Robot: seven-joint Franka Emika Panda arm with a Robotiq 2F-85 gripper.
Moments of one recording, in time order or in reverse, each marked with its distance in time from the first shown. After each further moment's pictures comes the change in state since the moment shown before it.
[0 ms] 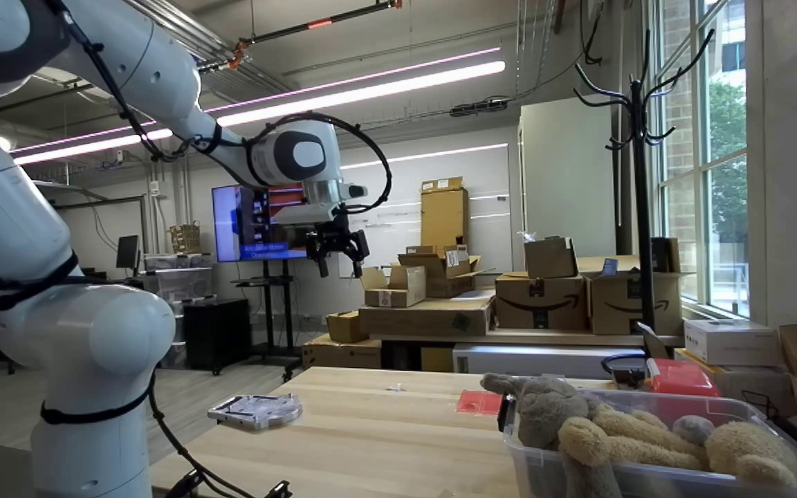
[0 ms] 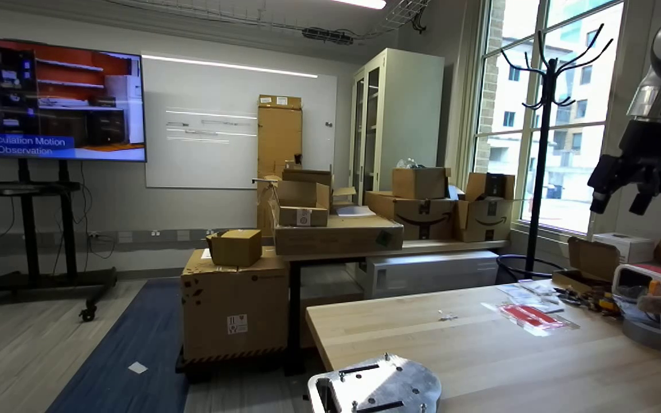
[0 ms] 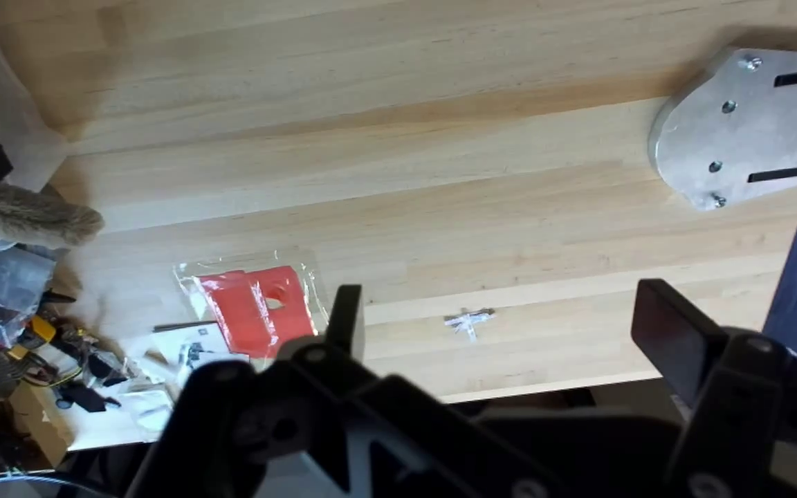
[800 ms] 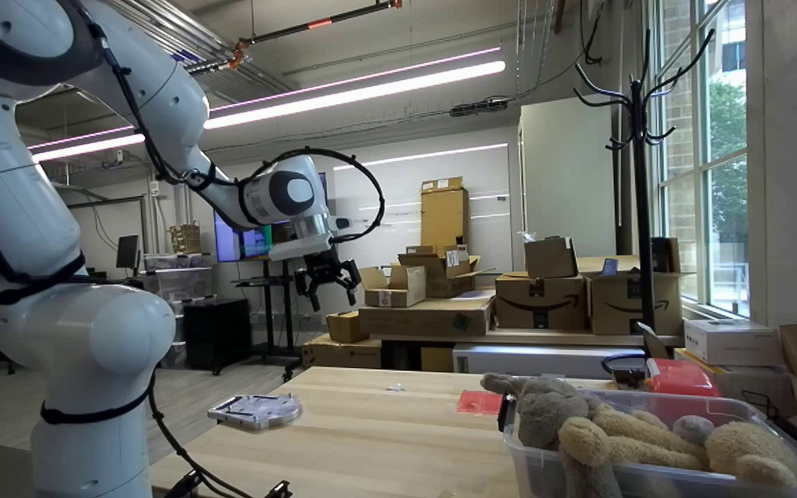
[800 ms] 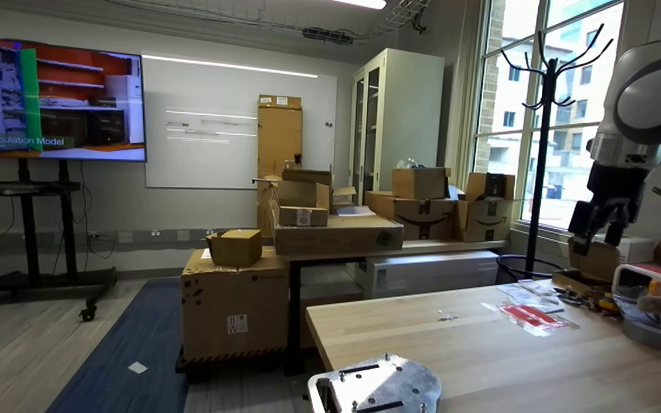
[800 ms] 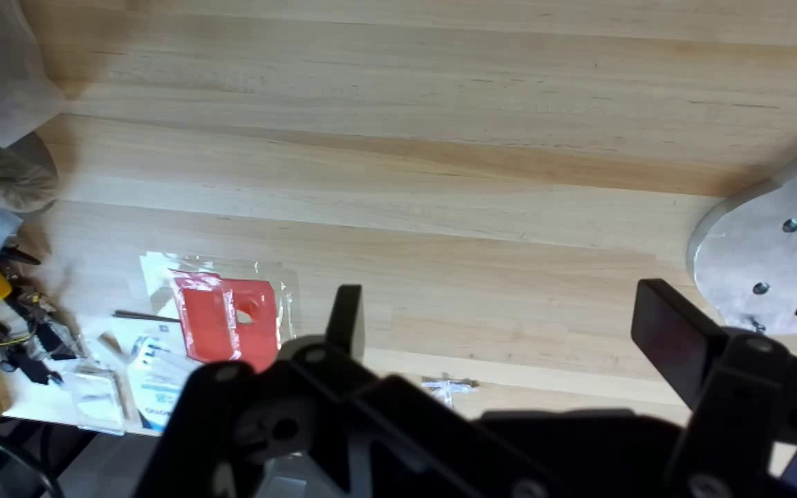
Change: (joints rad) arm 0.002 0.091 0.099 -0.113 -0.136 0.157 -0.008
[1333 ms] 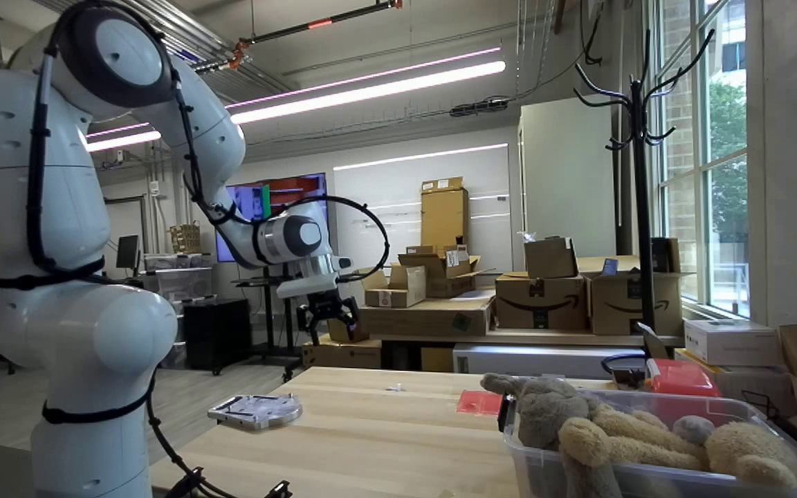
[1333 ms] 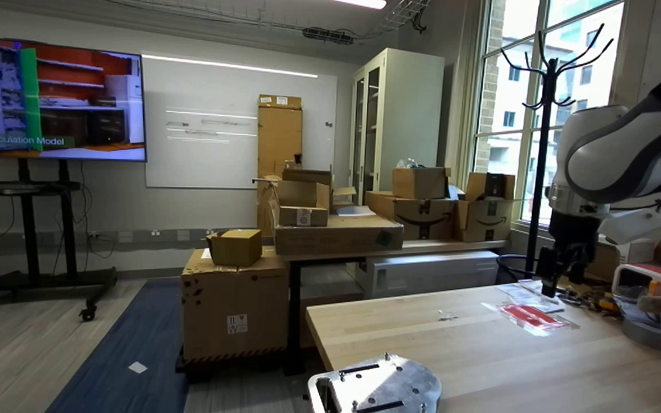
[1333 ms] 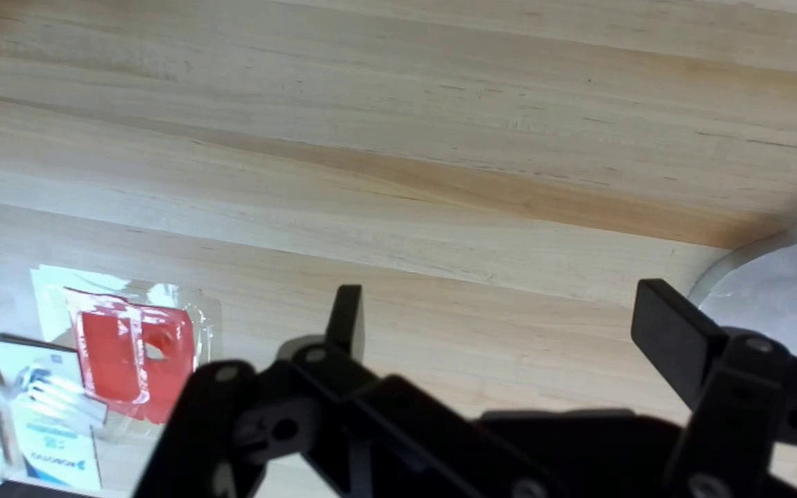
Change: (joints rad) arm 0.029 0.266 0.029 0.023 0.000 0.167 0.000
